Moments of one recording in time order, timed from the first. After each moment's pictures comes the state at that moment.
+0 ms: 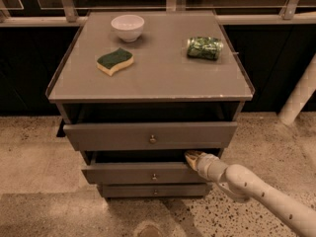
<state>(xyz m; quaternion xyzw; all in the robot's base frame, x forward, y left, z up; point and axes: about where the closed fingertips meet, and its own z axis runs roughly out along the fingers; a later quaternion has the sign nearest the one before) 0.640 -0.160 0.434 -0.27 0.80 0.14 0.51</state>
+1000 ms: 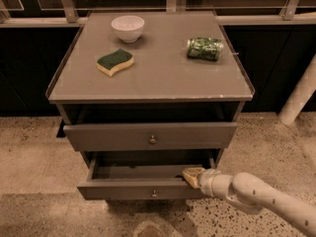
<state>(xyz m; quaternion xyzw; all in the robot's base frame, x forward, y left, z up) 0.552 -0.144 0.420 -0.28 0.83 0.23 0.42</state>
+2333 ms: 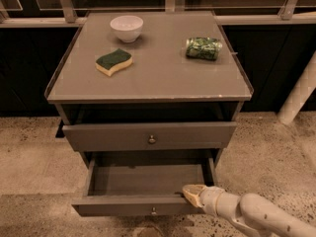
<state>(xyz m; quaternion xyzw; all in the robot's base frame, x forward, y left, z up) 0.483 -0.135 0.436 -0.26 0.83 0.27 0.41</state>
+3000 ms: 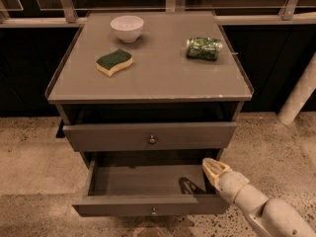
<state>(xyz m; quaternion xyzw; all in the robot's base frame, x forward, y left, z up) 0.522 -0.197 0.550 -0.20 0.76 0.19 0.59</state>
